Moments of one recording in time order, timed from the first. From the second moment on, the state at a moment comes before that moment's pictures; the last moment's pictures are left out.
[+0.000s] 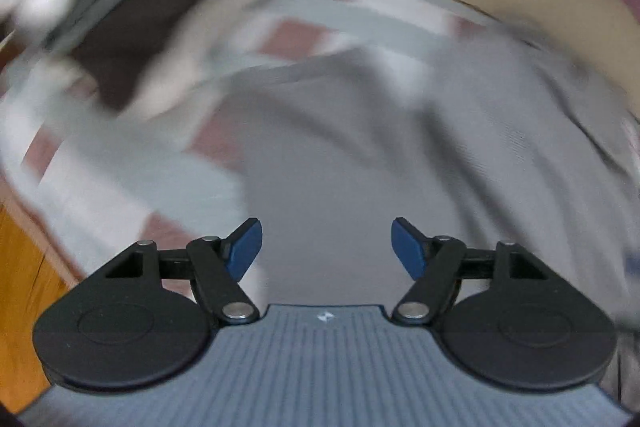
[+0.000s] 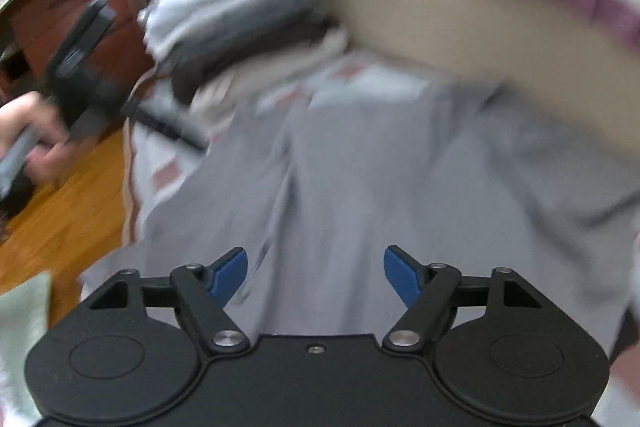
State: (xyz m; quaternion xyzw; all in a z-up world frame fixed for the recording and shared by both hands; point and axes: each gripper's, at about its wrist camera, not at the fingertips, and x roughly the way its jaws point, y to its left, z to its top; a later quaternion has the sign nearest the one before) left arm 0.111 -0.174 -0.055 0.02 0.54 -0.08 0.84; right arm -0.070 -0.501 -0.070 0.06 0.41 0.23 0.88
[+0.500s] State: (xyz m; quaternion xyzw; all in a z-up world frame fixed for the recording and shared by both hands) left arm 0.125 -0.184 -0.123 0.04 0.54 -0.10 0.83; right arm -0.095 -0.444 -0.100 0.01 0.48 0.30 0.82
